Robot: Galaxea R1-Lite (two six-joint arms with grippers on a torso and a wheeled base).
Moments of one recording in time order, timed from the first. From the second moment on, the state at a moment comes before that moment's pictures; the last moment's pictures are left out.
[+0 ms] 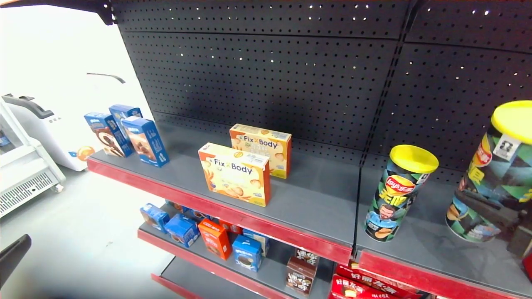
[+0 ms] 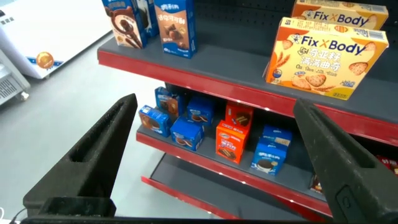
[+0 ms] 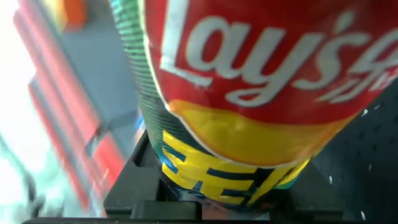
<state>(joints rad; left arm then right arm) 0.10 0.57 -0.39 -0.16 -0.06 0.01 0.16 1.06 -0.43 -0.59 0.26 -0.42</state>
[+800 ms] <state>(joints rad) 0.10 0.57 -0.38 -0.16 -0.06 0.01 0.00 1.46 -0.39 -1.03 0.18 -0.22</state>
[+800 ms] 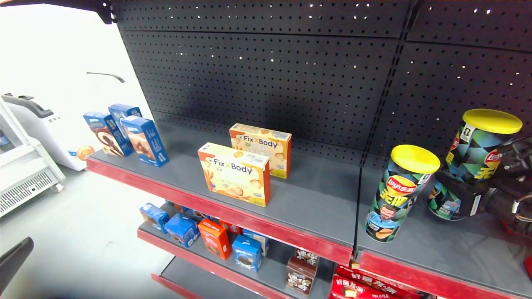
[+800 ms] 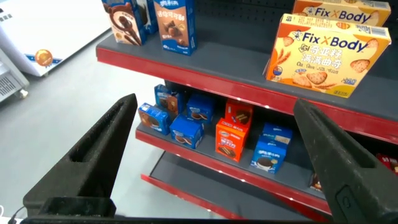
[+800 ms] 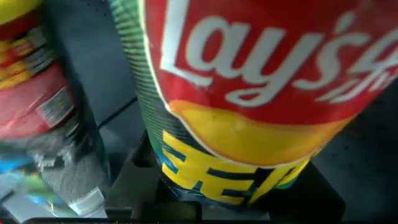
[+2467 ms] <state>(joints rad) 0.11 0.53 -0.30 -0.16 -0.06 0.01 -0.02 1.74 -0.59 -1.01 0.24 -0.23</state>
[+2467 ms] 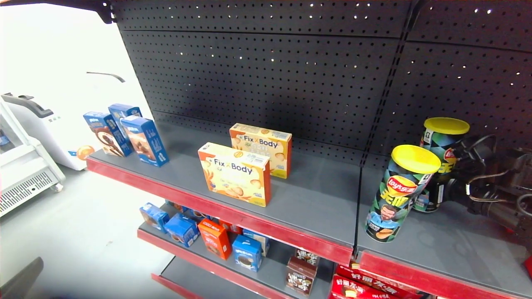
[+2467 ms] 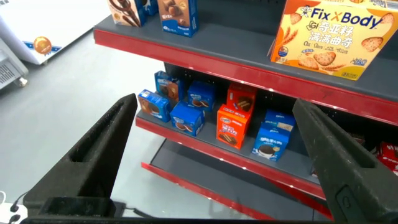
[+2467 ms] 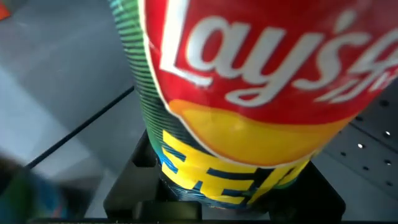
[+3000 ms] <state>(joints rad) 0.11 0.53 -0.29 -0.16 -0.06 0.01 0.04 1.85 -0.70 -1.02 0.16 -0.22</state>
